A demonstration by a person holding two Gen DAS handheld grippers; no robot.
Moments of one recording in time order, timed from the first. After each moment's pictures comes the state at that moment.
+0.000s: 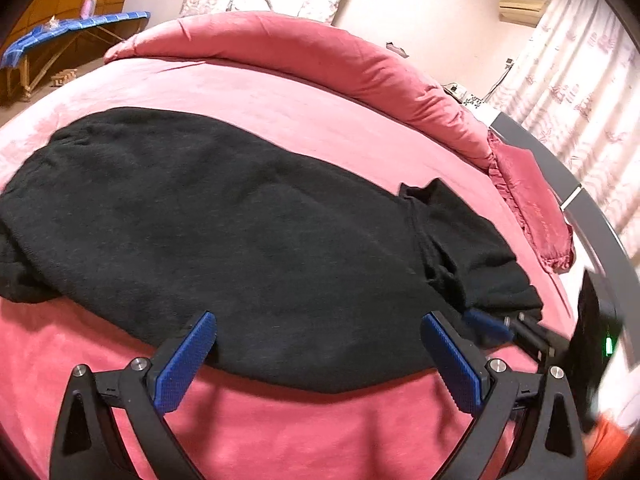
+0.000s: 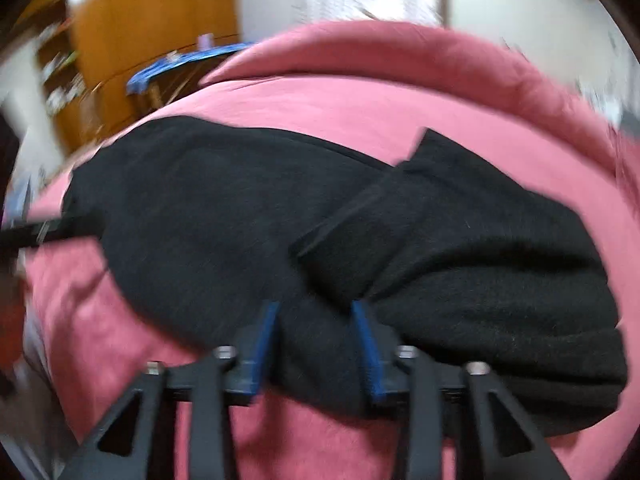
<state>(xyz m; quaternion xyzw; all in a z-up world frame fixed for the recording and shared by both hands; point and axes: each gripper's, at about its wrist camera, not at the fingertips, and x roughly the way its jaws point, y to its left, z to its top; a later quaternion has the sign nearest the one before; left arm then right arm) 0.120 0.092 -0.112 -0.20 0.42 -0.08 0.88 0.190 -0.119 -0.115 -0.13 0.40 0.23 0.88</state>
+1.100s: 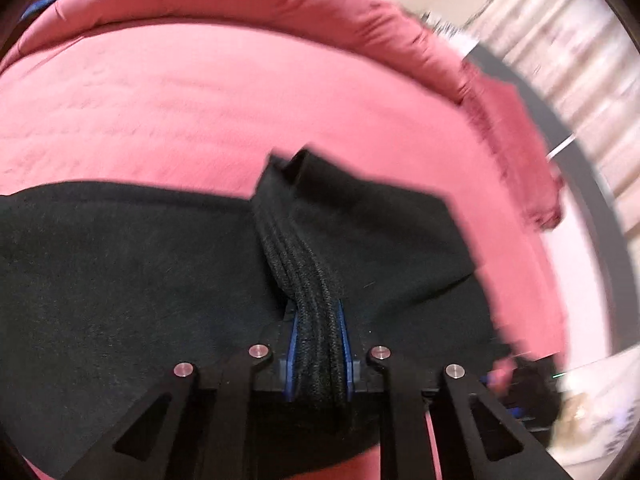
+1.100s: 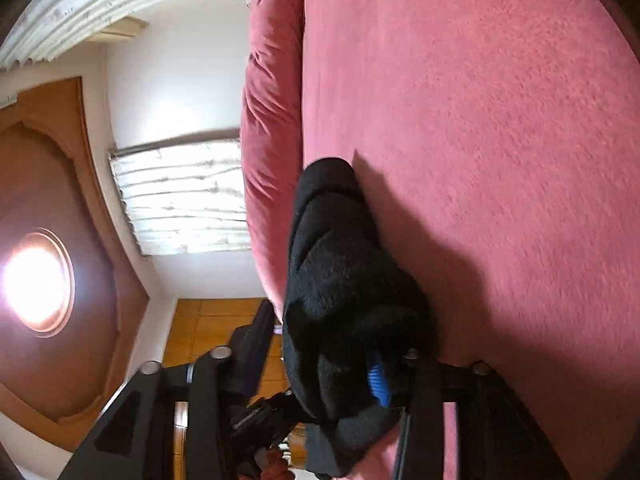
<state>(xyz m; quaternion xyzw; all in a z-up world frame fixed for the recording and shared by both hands) 0.271 -0.063 -0.075 -0.19 0.52 -0.17 0.82 0.212 -0.401 -0.199 0.67 0.24 0.16 0.68</state>
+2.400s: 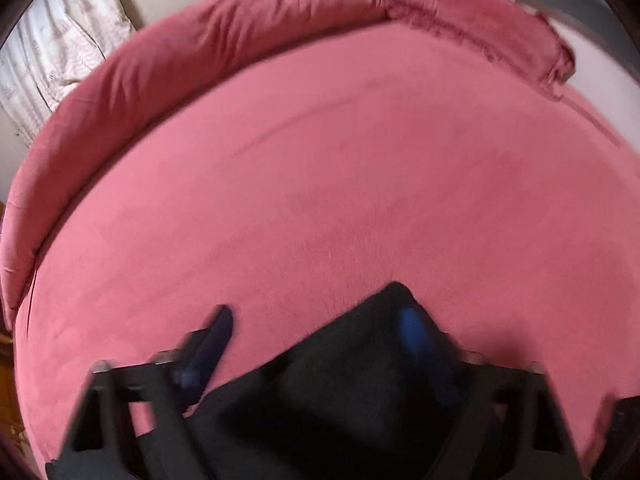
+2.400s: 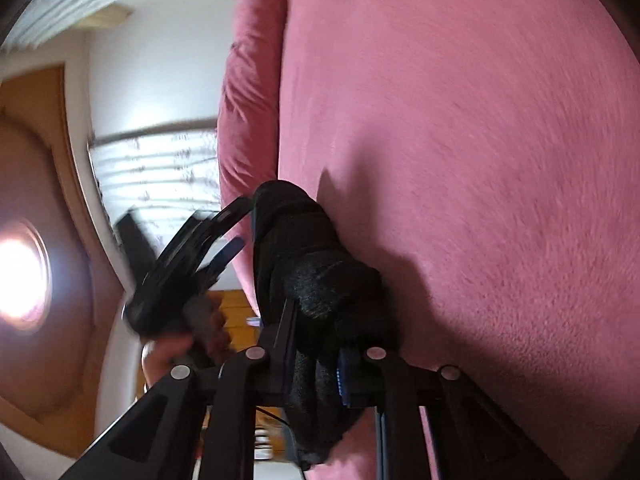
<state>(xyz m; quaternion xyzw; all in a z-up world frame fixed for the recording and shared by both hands) 0.393 -0.237 -0.079 0.18 0.49 -0.19 0.83 0.205 -0.378 -0.195 0.64 0.29 0.14 0.70</state>
